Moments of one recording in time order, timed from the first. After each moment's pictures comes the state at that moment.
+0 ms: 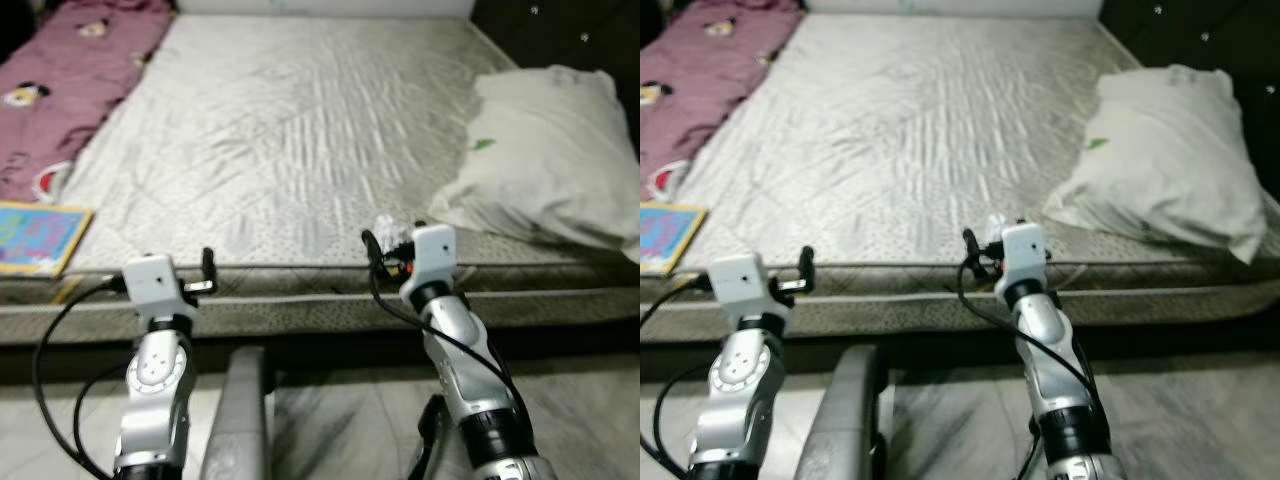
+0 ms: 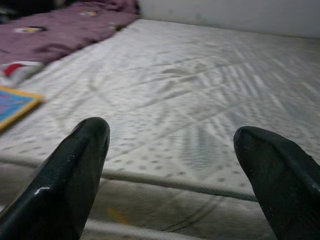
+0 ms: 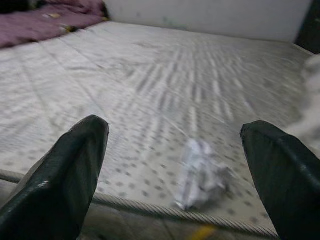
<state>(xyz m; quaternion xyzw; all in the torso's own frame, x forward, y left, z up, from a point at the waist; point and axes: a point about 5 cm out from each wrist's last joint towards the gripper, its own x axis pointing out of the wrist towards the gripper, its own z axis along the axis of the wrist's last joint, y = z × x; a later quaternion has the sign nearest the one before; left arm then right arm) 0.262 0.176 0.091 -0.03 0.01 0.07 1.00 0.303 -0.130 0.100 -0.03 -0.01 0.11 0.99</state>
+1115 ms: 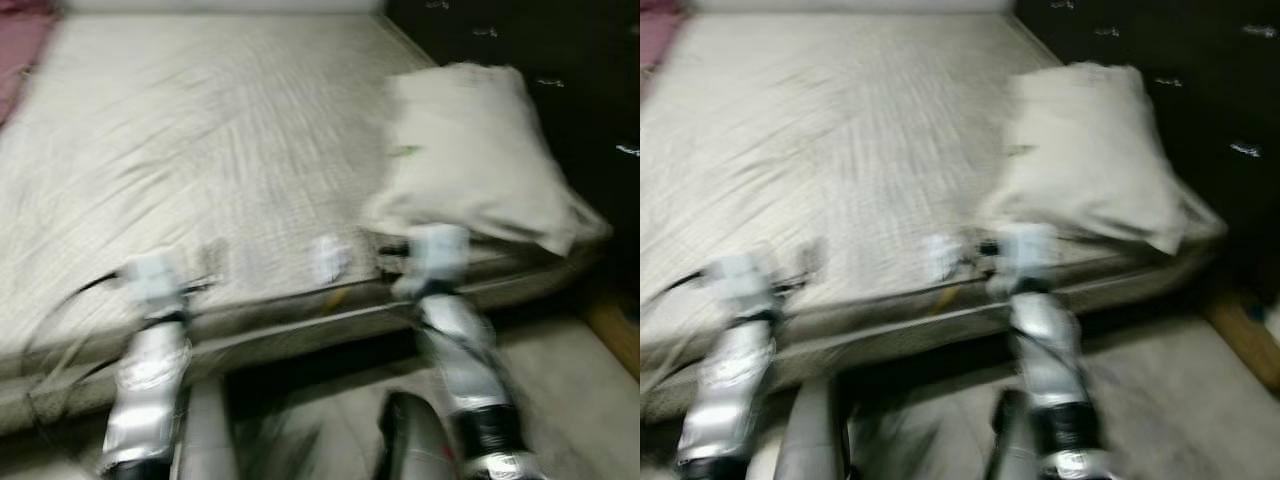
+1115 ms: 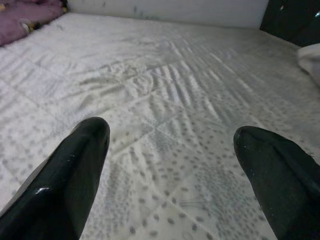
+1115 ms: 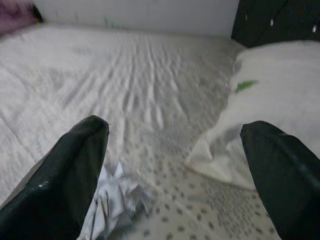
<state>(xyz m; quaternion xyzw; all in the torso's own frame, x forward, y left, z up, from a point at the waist) 0.263 0.186 0.091 -0.03 0.01 0.08 1.00 0.307 -0.116 0.107 -0.01 -0.02 0.13 0.99</state>
